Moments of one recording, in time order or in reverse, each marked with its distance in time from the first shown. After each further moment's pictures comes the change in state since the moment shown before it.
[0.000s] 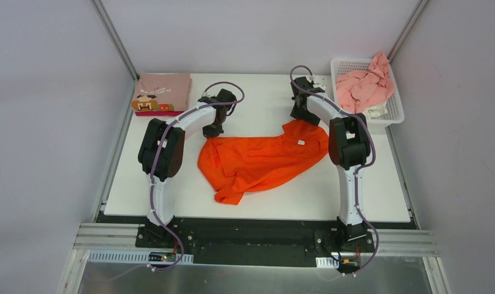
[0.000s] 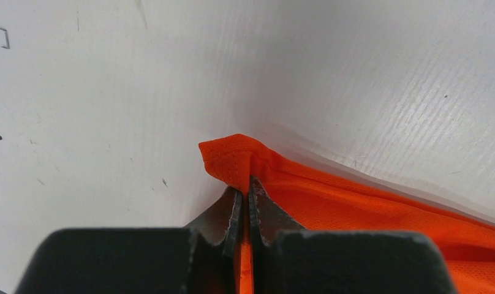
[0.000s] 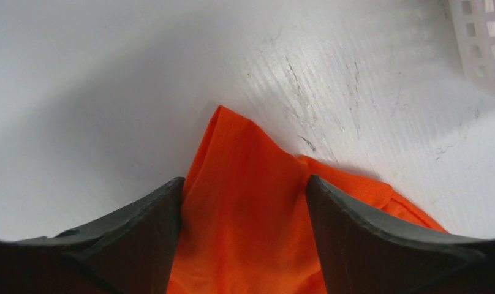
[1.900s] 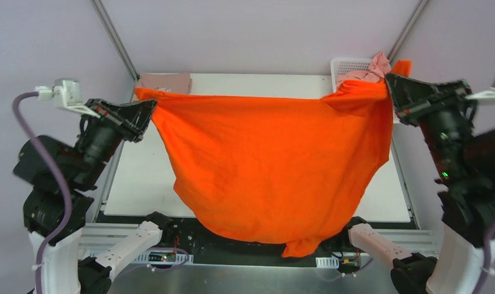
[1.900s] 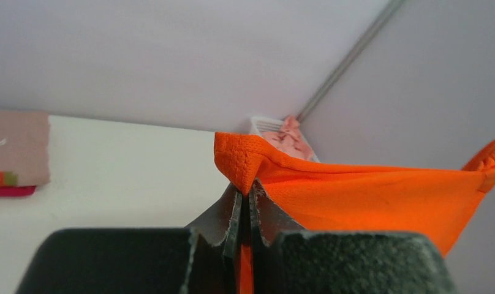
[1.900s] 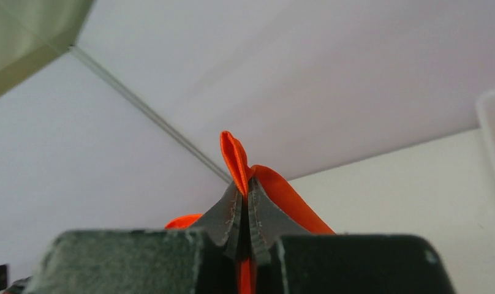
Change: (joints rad) left arm -0.002 -1.277 0.139 0.098 0.468 0.070; right arm 0.010 -1.314 0.204 -0.091 -0.406 0.058
